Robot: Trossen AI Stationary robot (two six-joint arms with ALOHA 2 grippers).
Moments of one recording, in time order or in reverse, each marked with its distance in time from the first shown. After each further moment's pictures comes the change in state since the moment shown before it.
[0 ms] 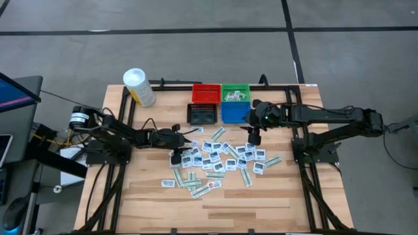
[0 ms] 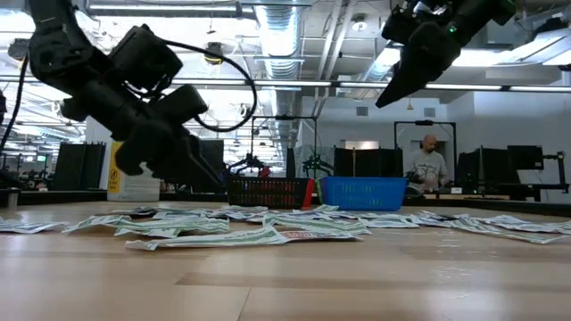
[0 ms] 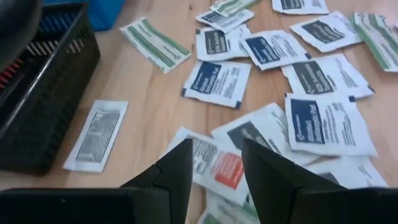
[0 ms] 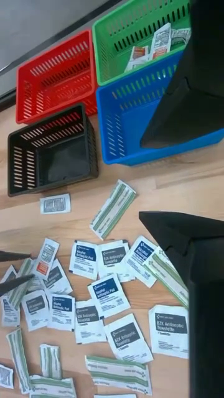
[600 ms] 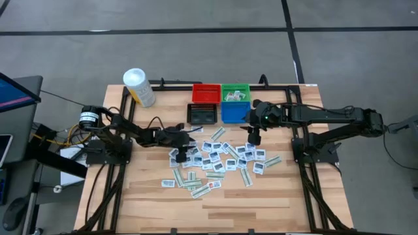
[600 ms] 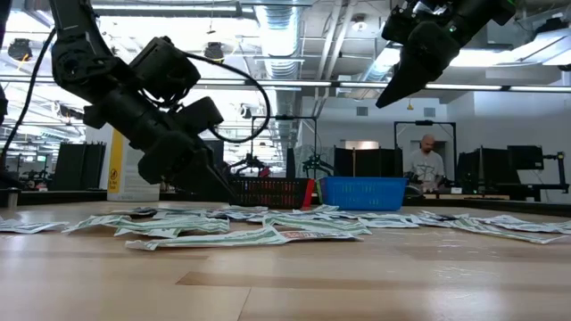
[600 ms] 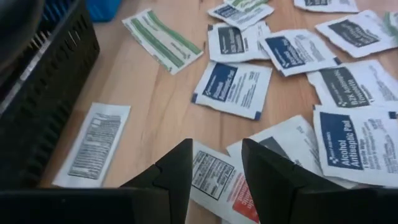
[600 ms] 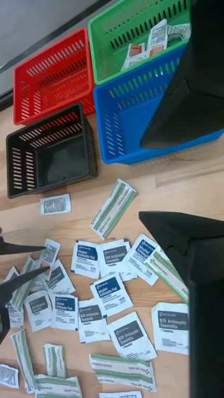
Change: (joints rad) left arm 0.037 0.108 0.071 -0.002 0.026 -0.031; right arm 0.000 0.000 0.000 0.000 -0.002 0.026
